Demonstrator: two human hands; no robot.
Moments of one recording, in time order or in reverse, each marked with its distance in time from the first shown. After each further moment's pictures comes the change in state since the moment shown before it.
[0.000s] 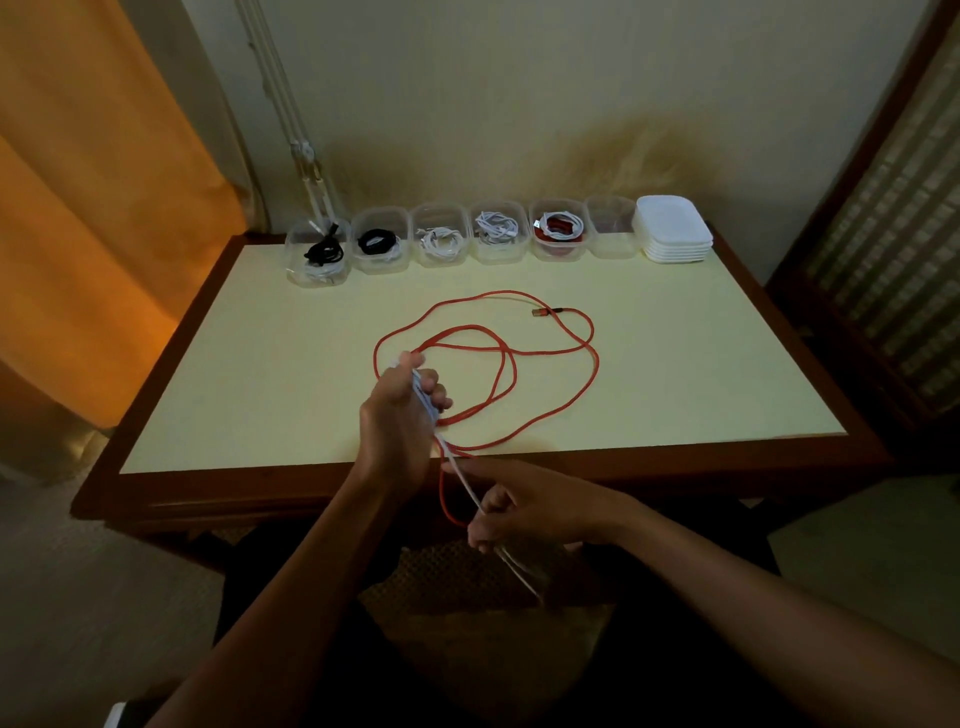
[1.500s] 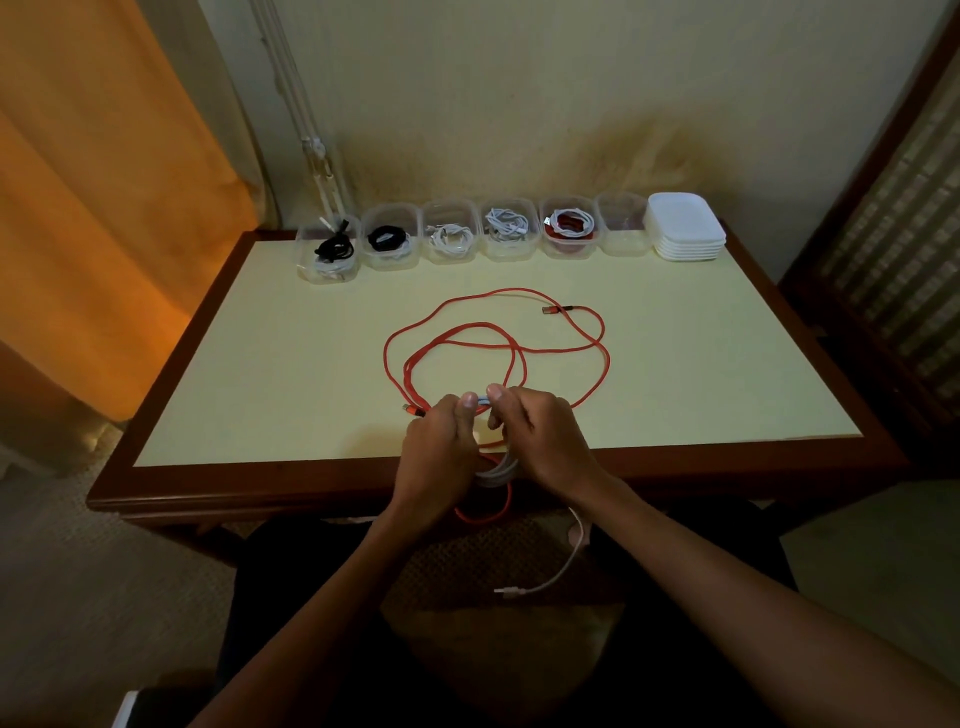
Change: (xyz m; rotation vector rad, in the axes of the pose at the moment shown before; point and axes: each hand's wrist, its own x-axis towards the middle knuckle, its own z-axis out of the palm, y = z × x) left_hand -0.020 -0.027 0.007 1.083 0.042 0.225; right_hand 0.035 -0.008 -0.002 -0.064 0.856 -0.221
